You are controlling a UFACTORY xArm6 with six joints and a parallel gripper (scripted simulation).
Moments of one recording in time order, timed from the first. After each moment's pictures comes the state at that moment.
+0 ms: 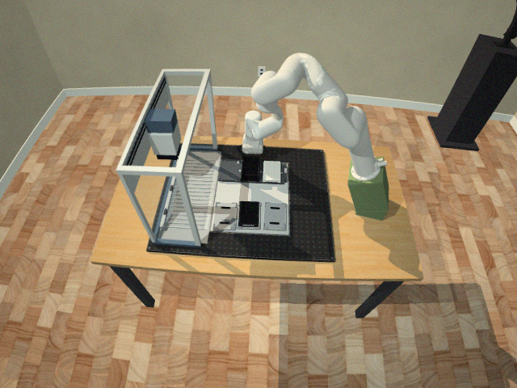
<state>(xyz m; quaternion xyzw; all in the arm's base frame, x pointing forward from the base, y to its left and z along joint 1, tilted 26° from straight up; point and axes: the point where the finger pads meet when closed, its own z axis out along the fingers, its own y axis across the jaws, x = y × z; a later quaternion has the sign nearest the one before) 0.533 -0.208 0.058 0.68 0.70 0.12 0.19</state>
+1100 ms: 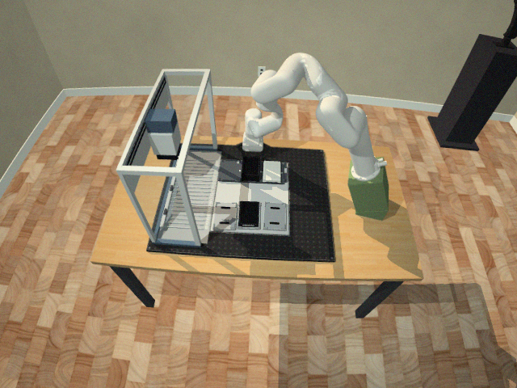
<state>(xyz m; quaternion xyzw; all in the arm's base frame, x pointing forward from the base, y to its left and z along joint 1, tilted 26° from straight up) 0.533 -0.224 0.059 0.68 0.70 0.12 0.19</state>
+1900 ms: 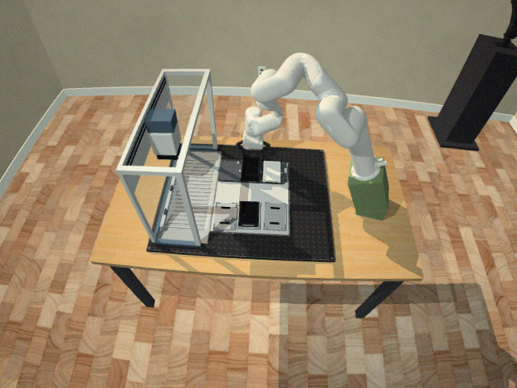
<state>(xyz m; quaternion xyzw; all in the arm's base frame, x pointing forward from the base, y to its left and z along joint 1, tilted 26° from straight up) 0.534 -0.237 0.061 0.68 0.70 0.12 0.19</state>
